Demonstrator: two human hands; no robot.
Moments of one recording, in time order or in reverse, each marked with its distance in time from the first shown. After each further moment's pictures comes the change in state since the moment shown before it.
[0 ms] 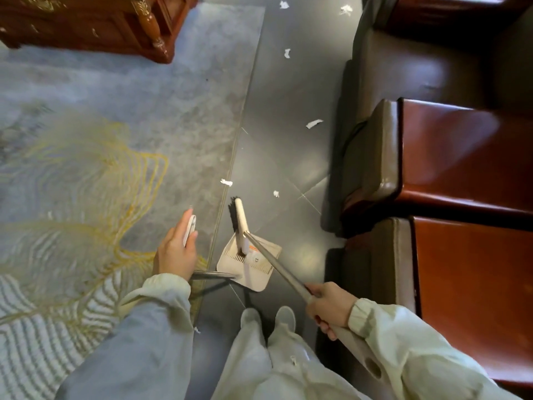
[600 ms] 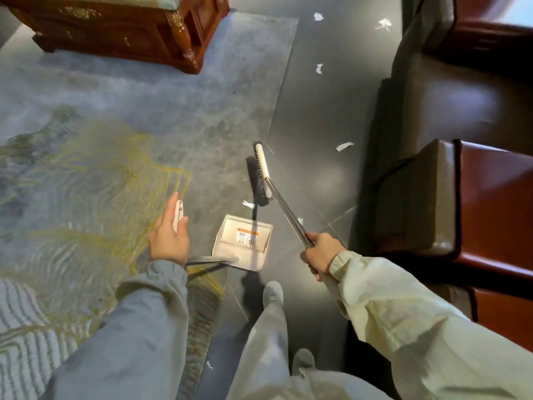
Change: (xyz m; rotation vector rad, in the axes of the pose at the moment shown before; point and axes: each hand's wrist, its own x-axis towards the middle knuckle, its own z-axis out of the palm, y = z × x) left_hand 0.173 -0.028 -0.026 -0.026 0.146 -0.110; right_hand 0.128 -0.190 -0.079 -0.054 0.282 -0.145
